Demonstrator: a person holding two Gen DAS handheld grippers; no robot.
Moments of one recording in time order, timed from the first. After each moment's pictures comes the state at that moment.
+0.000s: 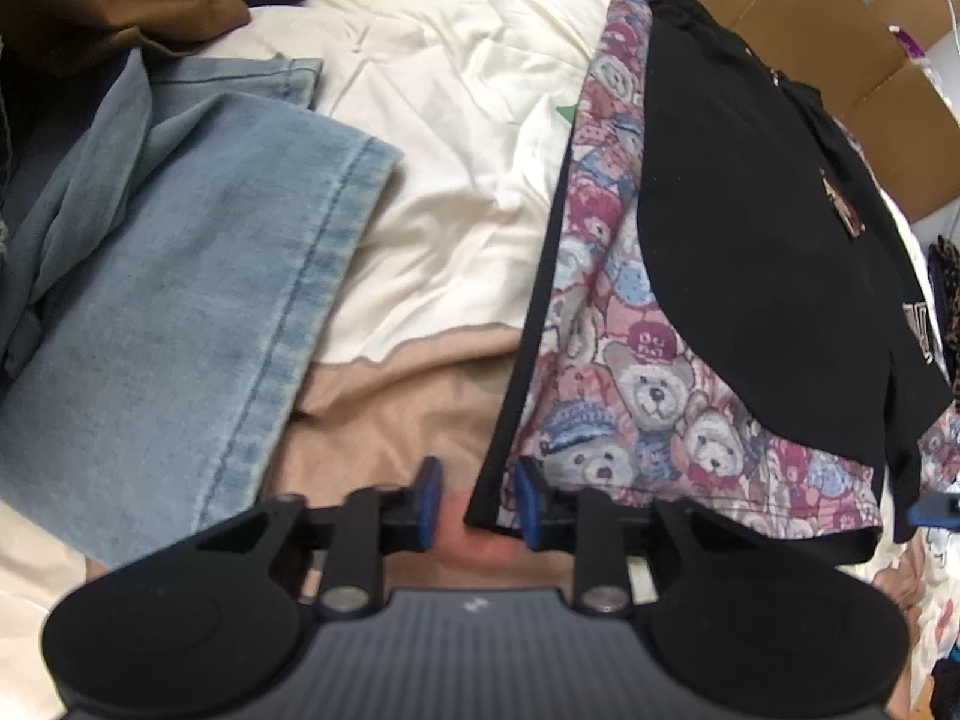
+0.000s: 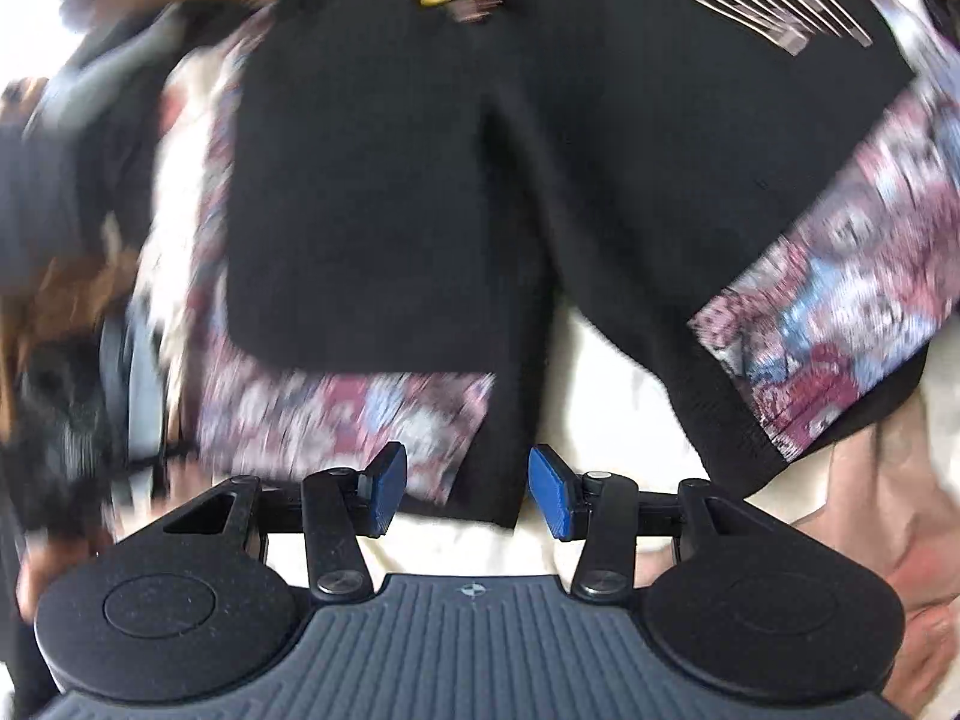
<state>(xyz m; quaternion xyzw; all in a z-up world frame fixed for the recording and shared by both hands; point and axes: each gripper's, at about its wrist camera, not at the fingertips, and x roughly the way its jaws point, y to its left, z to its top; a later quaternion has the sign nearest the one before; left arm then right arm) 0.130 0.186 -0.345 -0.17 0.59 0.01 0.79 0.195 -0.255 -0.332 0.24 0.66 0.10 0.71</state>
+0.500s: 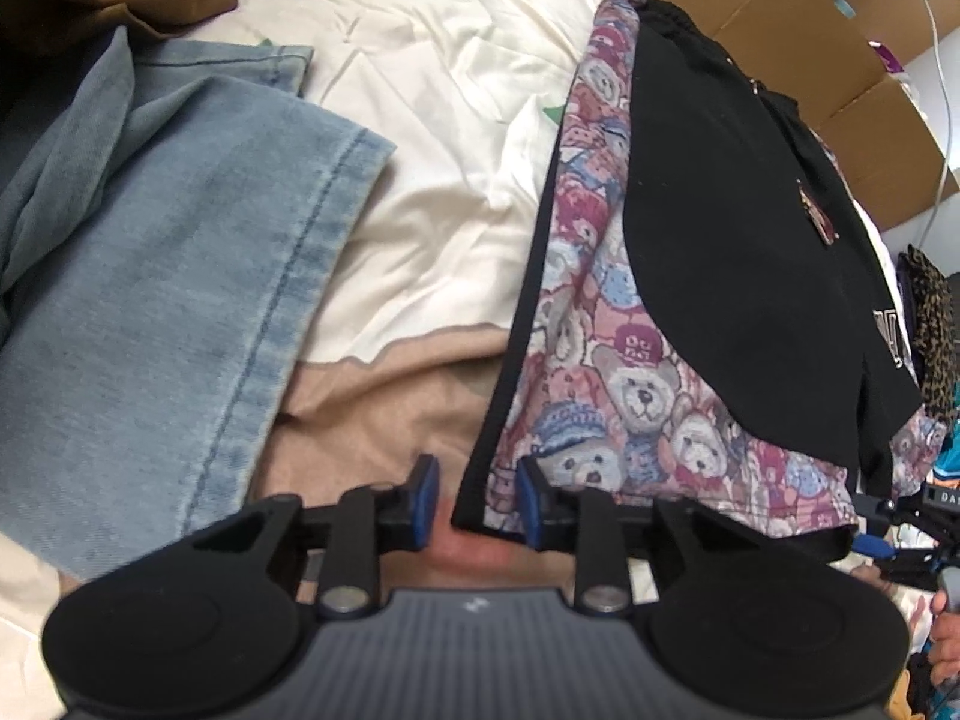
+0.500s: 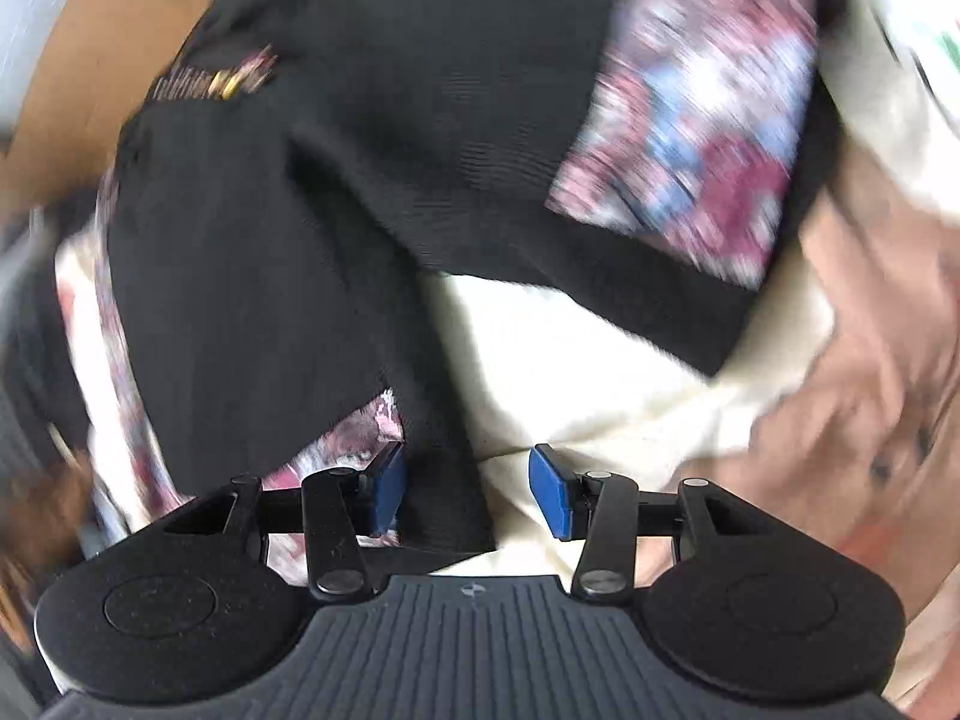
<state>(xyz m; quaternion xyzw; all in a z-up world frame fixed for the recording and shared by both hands) 0.125 0.180 -0.352 -0.20 0.58 -0.01 0.79 0.133 -0.258 -0.375 0.40 0.60 -0.06 0.69</state>
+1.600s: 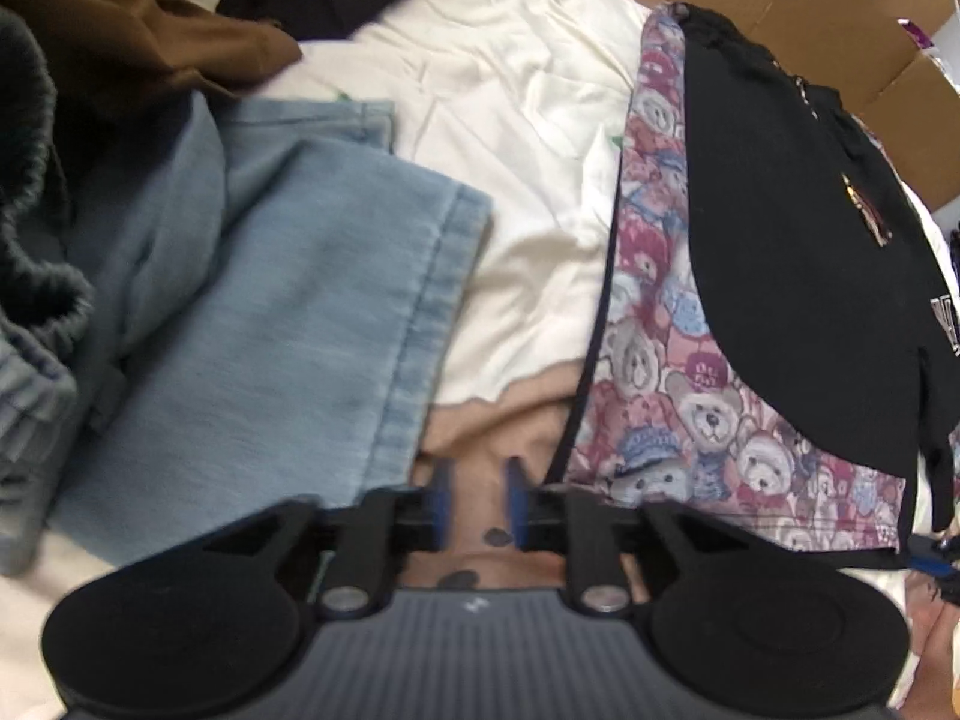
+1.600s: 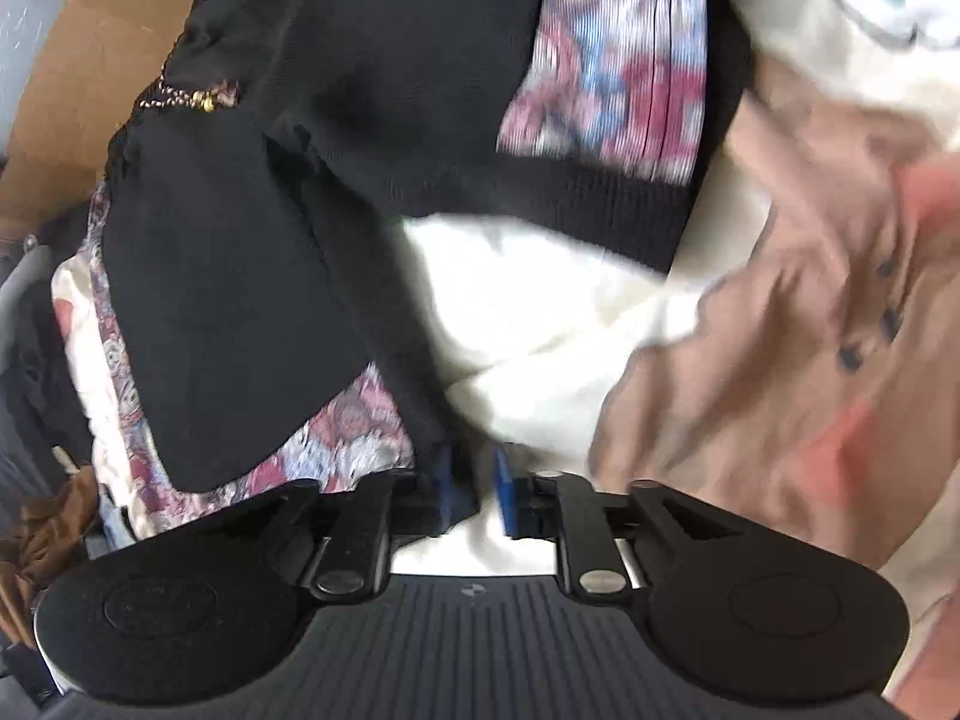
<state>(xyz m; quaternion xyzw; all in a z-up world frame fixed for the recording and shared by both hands) 0.139 0.195 -0.336 -0.13 0.59 0.03 0.80 0.121 -0.264 -0.366 0.37 0.60 -0.08 0.70</state>
